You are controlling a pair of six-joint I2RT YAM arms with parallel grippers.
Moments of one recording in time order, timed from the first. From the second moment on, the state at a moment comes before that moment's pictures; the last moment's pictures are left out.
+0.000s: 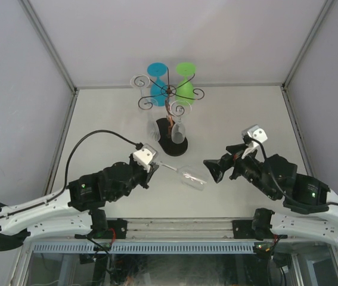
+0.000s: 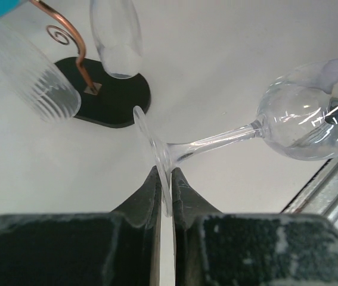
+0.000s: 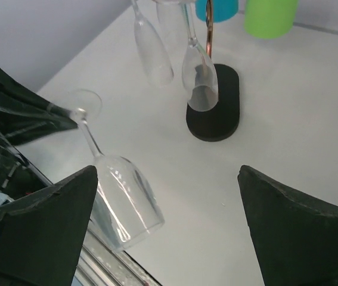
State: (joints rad) left arm -1.23 0.78 0.81 -0.40 -0.47 -0.19; right arm 1.19 0.62 1.00 -0.59 0.52 0.32
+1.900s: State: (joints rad) left arm -1.24 0.80 0.98 -0.56 -0.34 0.39; right arm 0.93 1.21 1.12 -0.46 -0.46 0.26
